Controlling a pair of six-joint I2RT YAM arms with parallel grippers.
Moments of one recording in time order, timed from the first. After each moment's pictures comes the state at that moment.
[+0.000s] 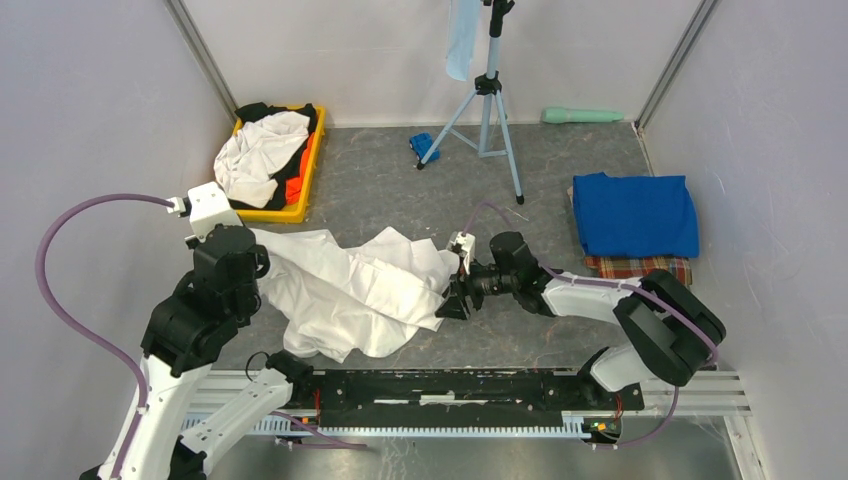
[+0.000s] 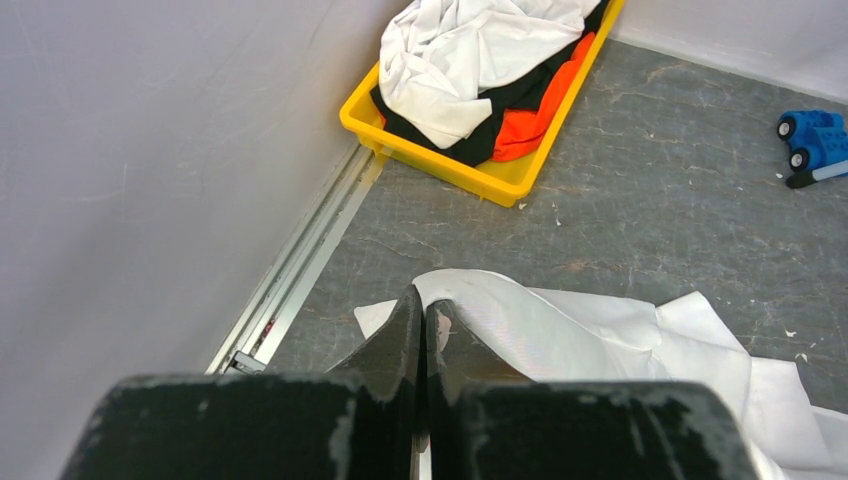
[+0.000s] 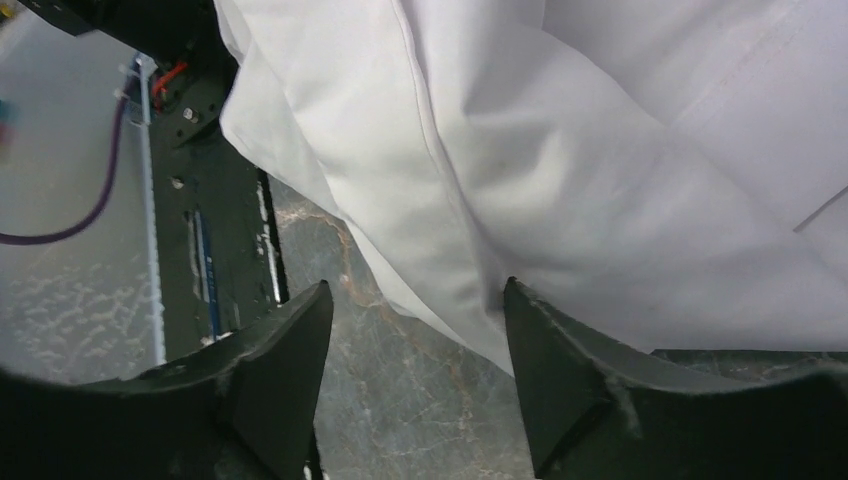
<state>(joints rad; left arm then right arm) -0.50 0.67 1.22 -0.99 -0.92 -0.33 0.72 1.45 0.54 0.37 -0.70 0.15</state>
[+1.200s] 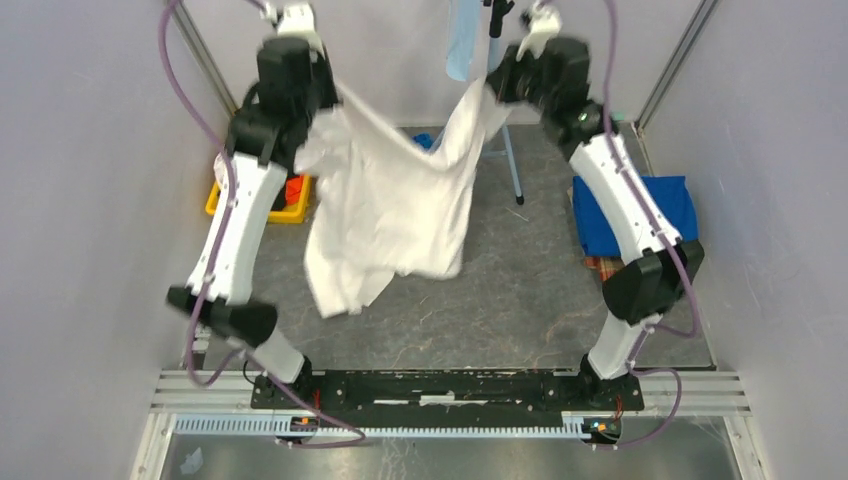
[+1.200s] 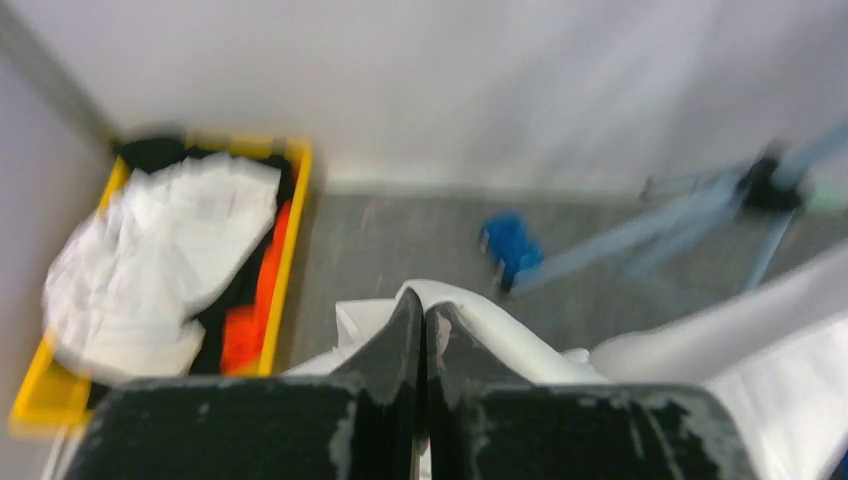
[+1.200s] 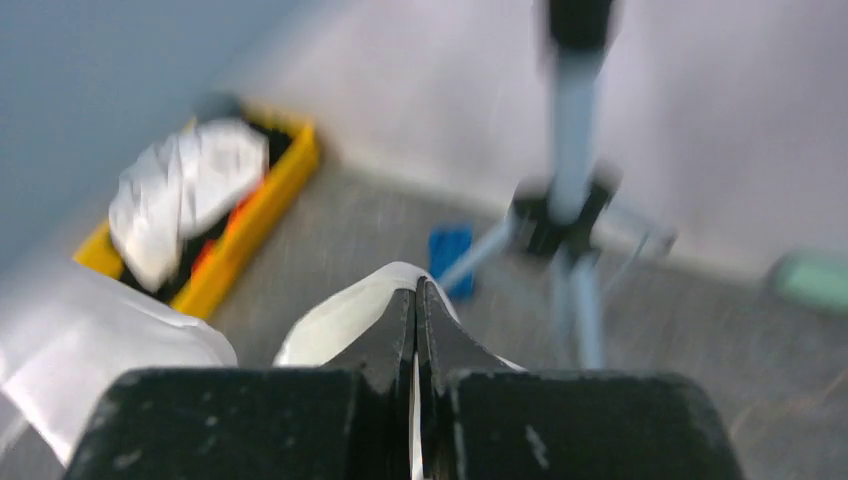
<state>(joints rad) -0.38 1.48 1.89 -0.71 -0.38 -0.18 0.36 1.72 1.78 -0.29 -0.18 0.20</state>
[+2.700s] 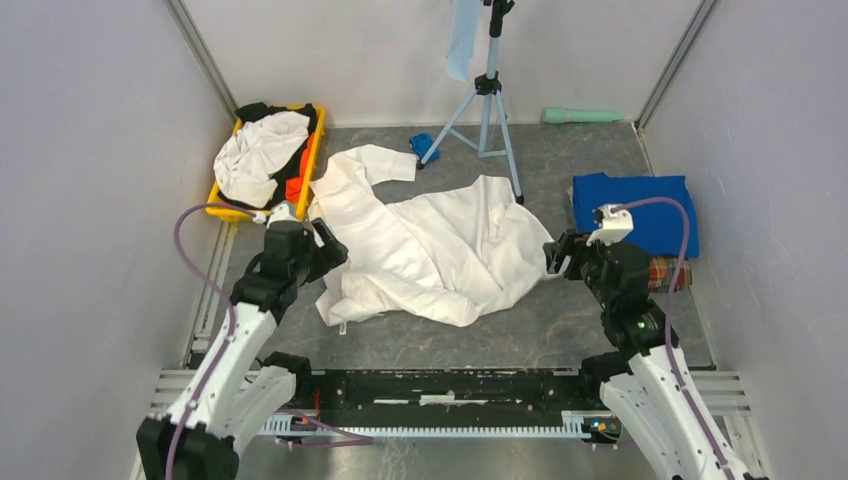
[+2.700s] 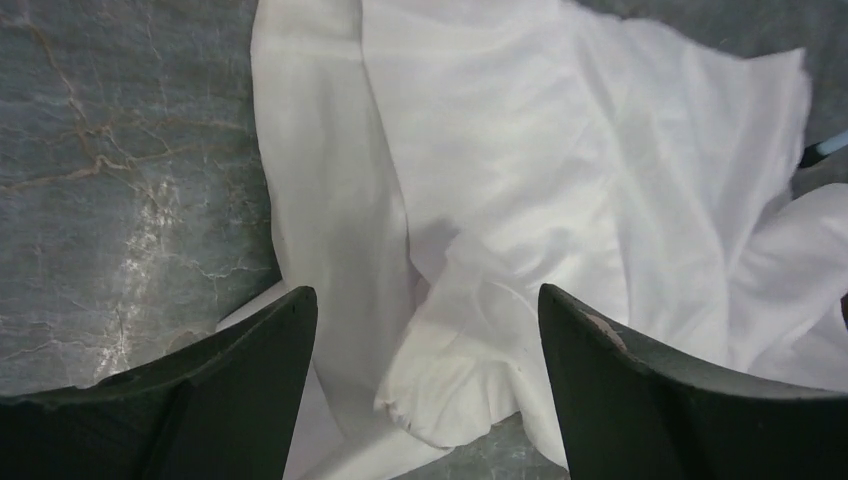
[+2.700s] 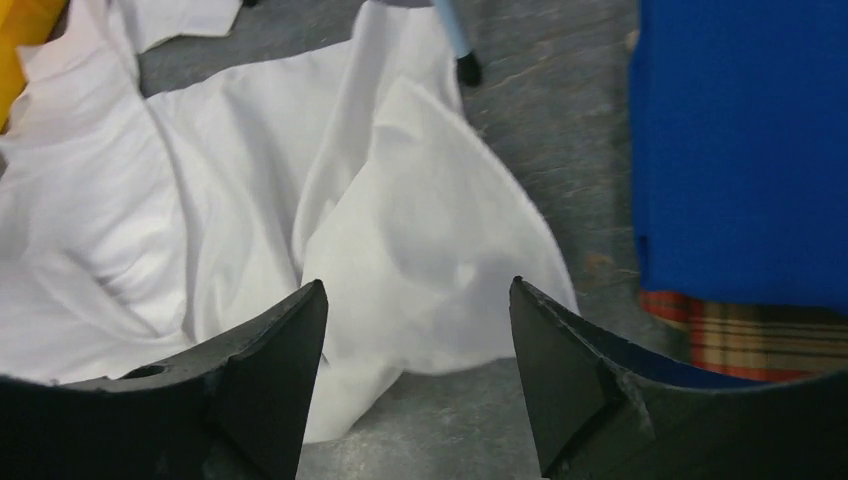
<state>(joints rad) -0.20 0.70 0.62 -0.52 -0.12 -0.66 0.24 0.57 0.50 -0.27 -0.04 0.26</state>
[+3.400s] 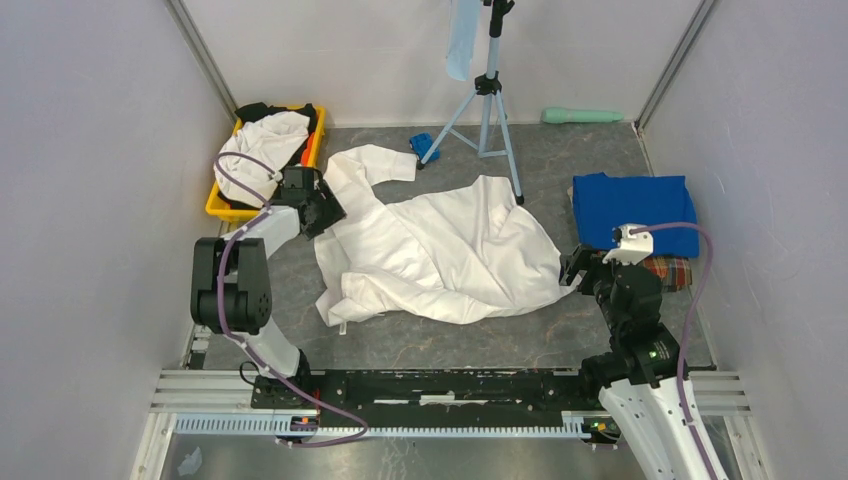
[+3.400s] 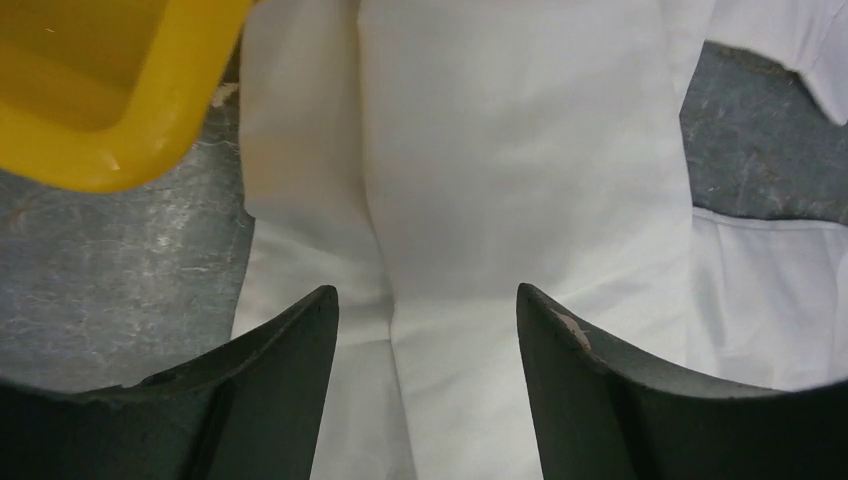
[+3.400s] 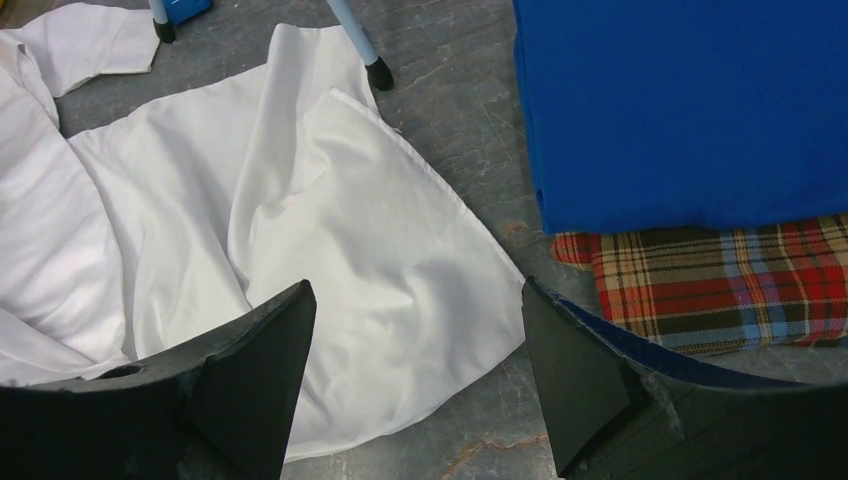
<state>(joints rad) -0.04 1.65 1.00 -0.24 -0.04 -0.58 0.24 0.35 0.49 -0.45 0.18 0.27</state>
